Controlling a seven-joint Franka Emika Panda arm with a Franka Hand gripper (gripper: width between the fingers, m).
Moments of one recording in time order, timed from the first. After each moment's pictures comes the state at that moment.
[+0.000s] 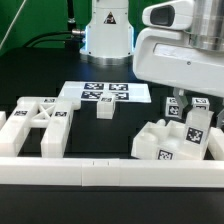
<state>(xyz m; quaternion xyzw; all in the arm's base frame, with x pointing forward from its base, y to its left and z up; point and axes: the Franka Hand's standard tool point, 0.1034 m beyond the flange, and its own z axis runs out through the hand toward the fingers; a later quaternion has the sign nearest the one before) 0.644 0.094 0.078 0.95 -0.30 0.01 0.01</state>
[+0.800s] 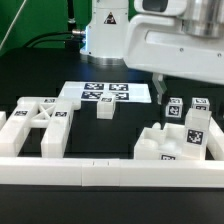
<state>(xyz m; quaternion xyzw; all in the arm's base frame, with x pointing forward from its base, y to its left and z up) 0.624 0.078 0.099 0.99 -0.16 0.02 0.01</state>
